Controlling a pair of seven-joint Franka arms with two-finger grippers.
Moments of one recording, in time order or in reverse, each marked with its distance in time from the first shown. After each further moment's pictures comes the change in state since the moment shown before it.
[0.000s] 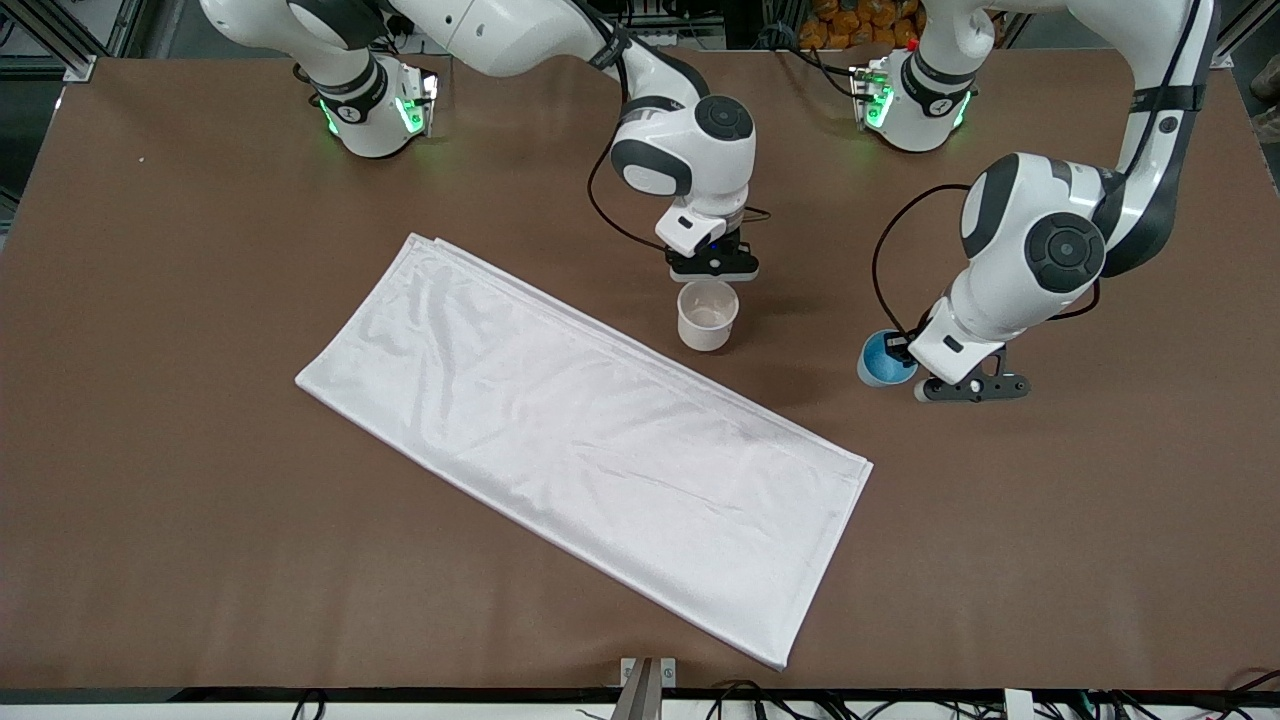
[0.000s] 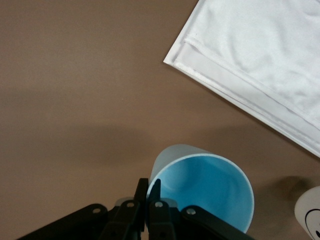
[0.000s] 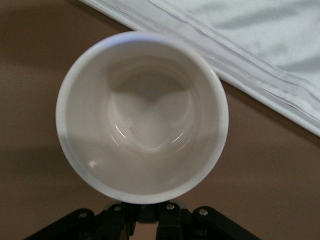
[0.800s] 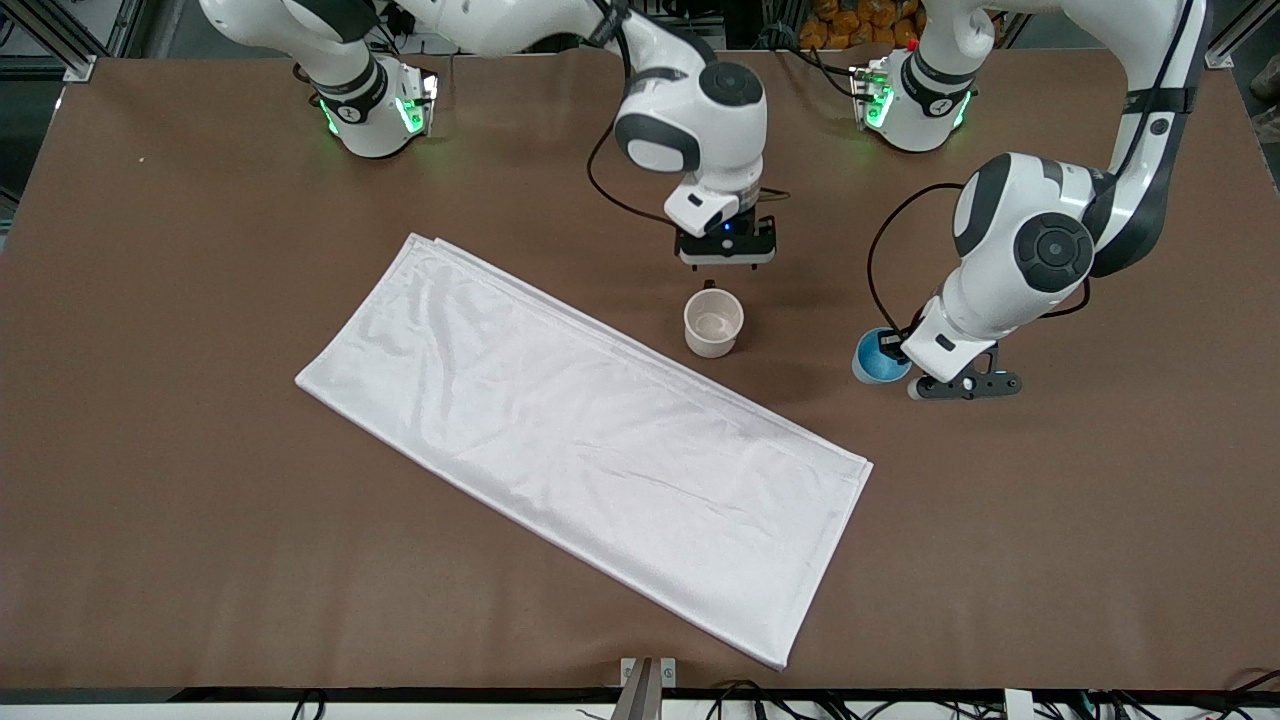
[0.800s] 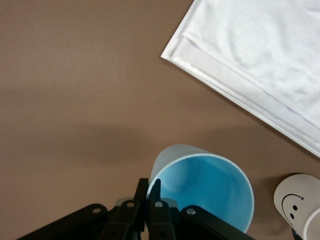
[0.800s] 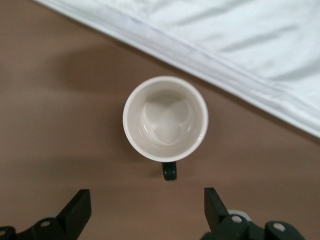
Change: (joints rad) left arm -0.010 0.001 -0.005 -0.010 0.000 0.003 -0.032; right arm -0.068 -0.099 0.106 0.066 0.001 -0.121 0.037
